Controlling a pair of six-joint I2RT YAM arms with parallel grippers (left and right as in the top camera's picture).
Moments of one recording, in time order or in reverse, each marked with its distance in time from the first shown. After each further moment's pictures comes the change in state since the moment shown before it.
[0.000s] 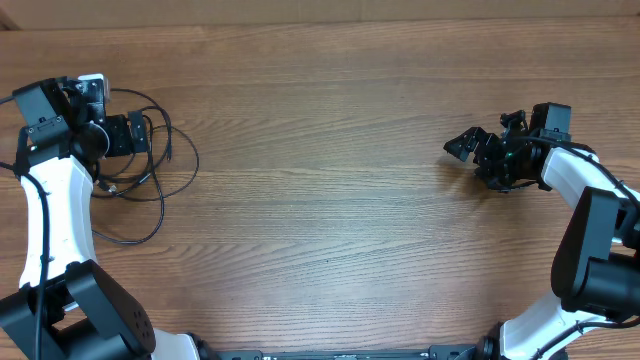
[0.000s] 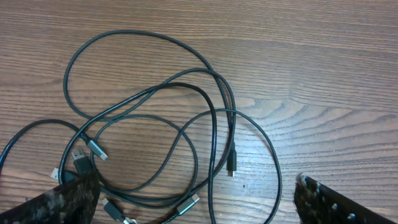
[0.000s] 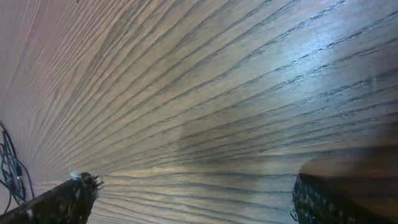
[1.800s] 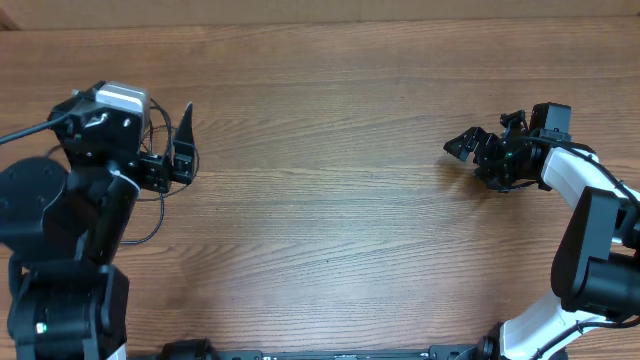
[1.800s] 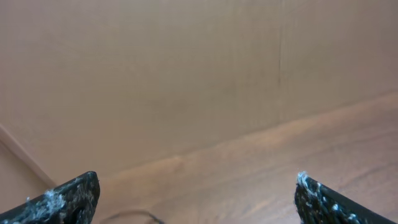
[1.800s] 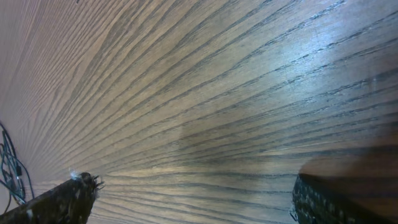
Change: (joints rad) left arm -0.349 -0.752 -0.001 -0.035 0.011 0.000; right arm 0.000 0.000 0.000 -0.001 0.000 0.000
